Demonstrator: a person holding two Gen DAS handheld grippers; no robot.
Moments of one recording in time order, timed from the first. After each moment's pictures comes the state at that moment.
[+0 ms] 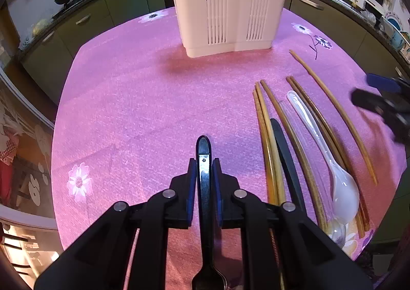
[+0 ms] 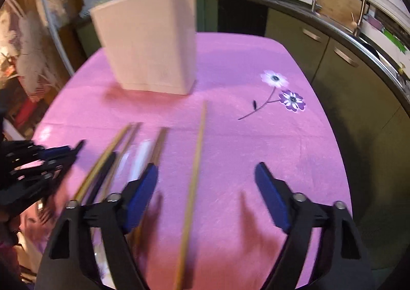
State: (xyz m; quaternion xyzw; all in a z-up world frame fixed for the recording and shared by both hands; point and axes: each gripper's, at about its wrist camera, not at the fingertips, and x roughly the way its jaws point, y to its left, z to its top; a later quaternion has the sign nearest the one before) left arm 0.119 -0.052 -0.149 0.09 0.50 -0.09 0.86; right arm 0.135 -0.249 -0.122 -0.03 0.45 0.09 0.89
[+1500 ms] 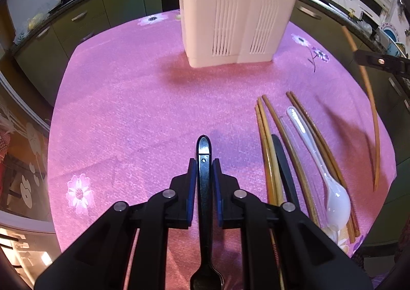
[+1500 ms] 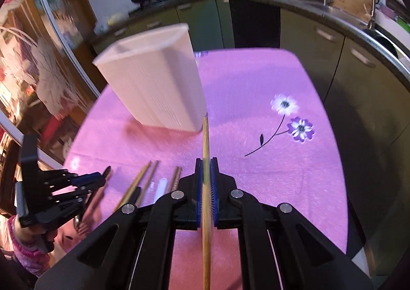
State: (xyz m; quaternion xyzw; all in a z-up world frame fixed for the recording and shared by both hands) left arm 0.132 -0.039 -0.138 0.06 0.50 -0.12 0.86; right arm 0.172 -0.274 -0.070 0.04 0.44 0.16 0.88
